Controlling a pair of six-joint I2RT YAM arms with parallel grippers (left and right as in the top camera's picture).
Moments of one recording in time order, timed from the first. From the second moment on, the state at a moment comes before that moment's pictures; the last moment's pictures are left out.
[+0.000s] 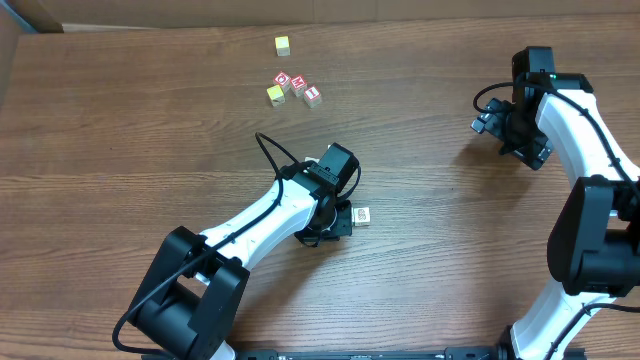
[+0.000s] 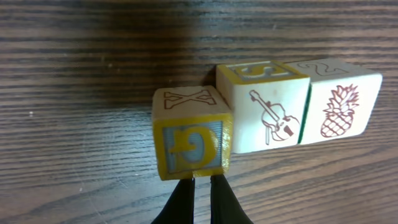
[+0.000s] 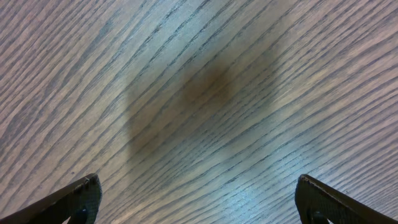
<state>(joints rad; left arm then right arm) -0.61 1.77 1.08 -0.78 0.14 -0.63 -0.06 1.98 1.54 -0.97 0.09 0.63</state>
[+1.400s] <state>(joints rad) -0.56 1.74 1.13 -0.79 -0.04 -0.63 -0.06 1.98 1.54 -0.97 0.09 0.63</state>
